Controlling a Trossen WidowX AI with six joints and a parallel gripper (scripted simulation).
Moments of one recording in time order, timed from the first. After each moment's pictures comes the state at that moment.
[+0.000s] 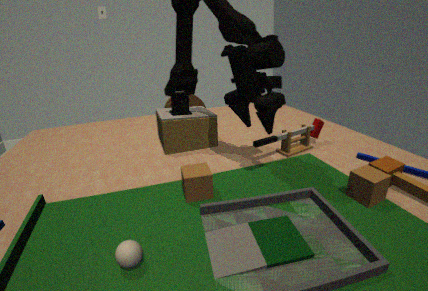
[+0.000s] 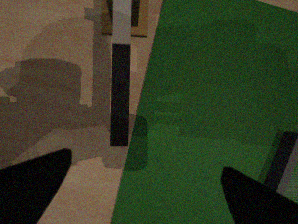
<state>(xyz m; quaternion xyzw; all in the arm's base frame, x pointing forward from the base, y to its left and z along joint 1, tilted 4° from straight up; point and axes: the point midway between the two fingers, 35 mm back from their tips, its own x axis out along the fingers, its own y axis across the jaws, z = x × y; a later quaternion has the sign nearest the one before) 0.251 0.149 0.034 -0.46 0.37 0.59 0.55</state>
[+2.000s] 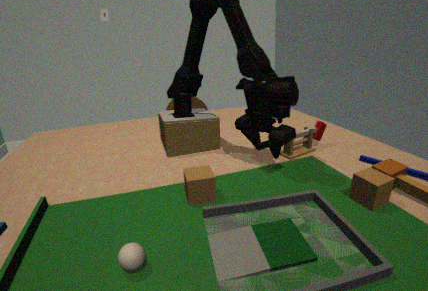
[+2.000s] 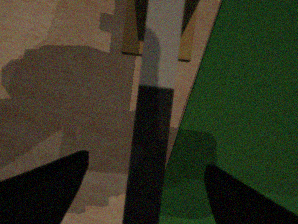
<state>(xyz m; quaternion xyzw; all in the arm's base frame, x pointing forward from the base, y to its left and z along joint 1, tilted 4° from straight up) 0.226 0.191 -0.042 -0.45 0.36 0.64 0.51</state>
